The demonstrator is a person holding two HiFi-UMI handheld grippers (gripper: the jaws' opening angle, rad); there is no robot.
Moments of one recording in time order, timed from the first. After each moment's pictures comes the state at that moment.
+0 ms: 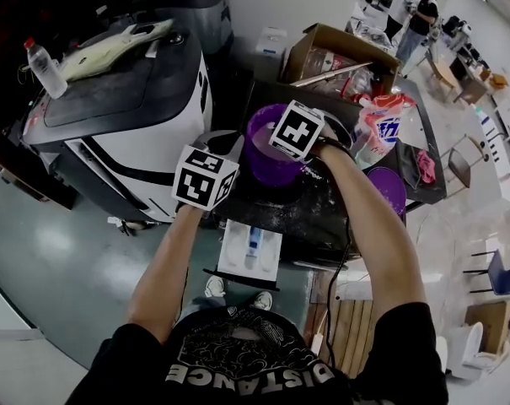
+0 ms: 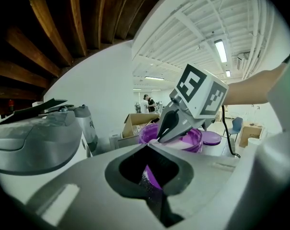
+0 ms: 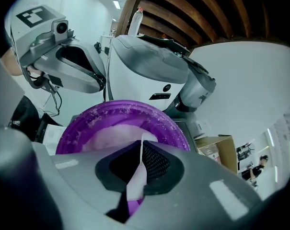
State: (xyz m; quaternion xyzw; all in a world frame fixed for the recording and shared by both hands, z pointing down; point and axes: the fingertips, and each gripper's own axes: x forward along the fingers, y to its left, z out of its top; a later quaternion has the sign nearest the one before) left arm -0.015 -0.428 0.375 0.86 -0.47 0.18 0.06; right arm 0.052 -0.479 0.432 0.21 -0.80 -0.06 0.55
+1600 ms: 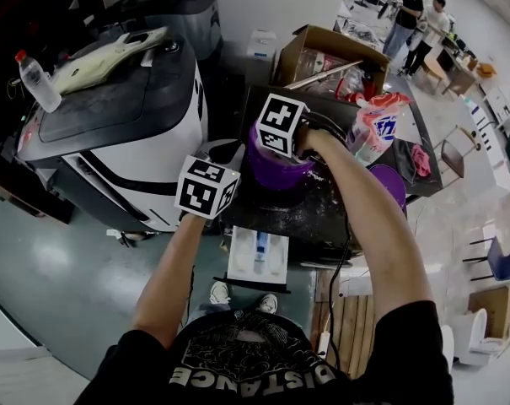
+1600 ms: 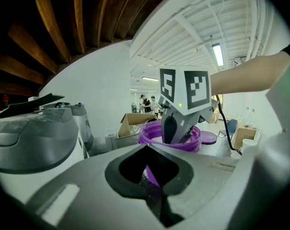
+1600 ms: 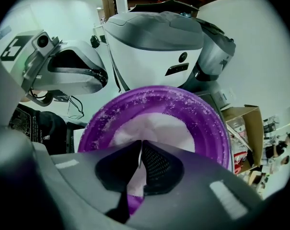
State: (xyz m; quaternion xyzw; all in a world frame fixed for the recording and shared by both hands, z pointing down) left arm -0.022 -0.428 0.382 0.88 -0.44 0.17 0.07; right arm 0.048 -0.450 0.457 0.14 -0.74 0.09 0.65
